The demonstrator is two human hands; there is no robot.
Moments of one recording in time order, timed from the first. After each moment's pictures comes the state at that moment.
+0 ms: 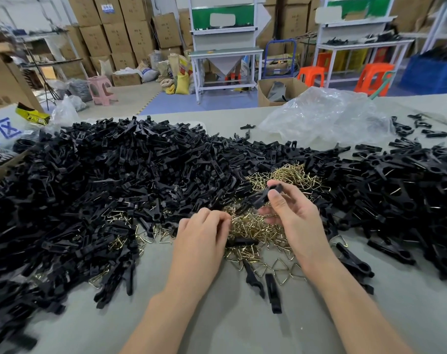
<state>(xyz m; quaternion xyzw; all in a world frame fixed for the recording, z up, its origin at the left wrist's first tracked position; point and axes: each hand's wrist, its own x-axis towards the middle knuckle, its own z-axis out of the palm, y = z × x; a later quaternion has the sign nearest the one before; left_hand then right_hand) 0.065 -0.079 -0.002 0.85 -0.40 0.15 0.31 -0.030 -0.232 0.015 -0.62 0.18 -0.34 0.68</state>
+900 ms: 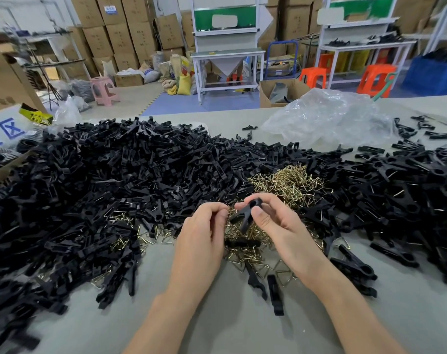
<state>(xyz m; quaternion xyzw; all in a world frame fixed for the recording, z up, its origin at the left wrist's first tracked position) 0.066 -0.078 -0.002 0.80 -0.36 0.13 0.47 -0.035 -0.217 0.016 -0.72 0.06 -0.21 0.66</state>
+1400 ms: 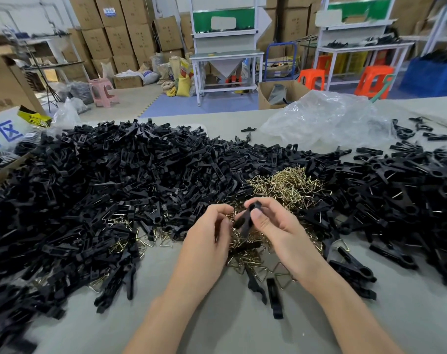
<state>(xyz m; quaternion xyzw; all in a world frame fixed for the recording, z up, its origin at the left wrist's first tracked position) 0.065 -0.081 -0.002 0.80 -0.38 0.02 0.47 -0.032 -0.221 0.011 -0.69 0.06 -0.22 0.69</state>
